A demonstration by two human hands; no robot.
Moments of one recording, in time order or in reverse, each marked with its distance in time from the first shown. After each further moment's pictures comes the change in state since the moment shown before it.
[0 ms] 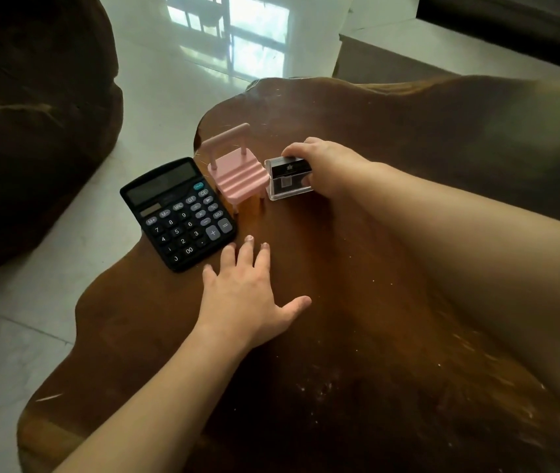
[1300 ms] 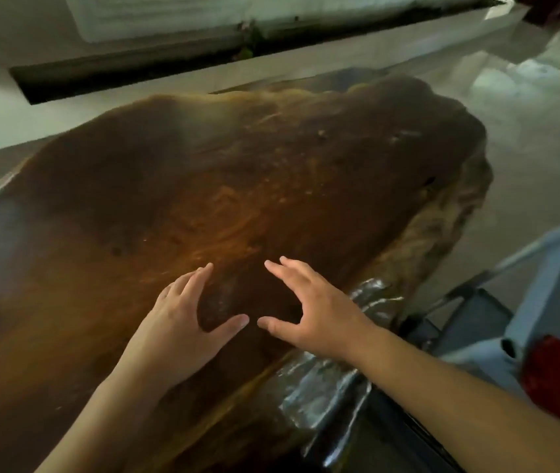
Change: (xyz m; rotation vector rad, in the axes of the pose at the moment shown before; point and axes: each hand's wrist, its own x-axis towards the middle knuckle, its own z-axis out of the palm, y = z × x) left_hand -0.267 0.268 -0.061 -0.121 -0.215 0.875; right_hand -0.668 -0.038 0.058 0.461 0.554 0.803
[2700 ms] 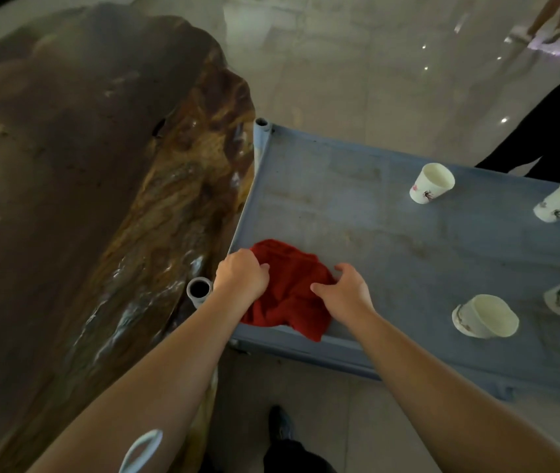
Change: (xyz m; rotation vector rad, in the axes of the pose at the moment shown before) left_hand 0.012 0.465 0.388 0.275 -0.435 0.269; right_hand -0.380 0.367 -0.095 0.639 0.665 1.273
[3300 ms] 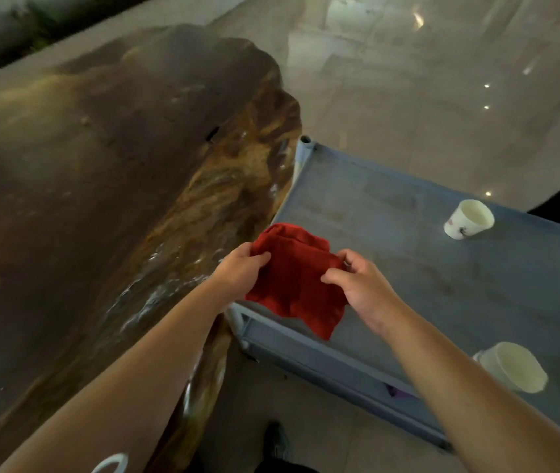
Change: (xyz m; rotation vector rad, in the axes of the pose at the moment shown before) left_hand -0.024 -0.034 -0.030 -0.997 -0.075 -0.089; right_hand -0.018 -0.055 -0.032 0.366 -0.388 -0.285
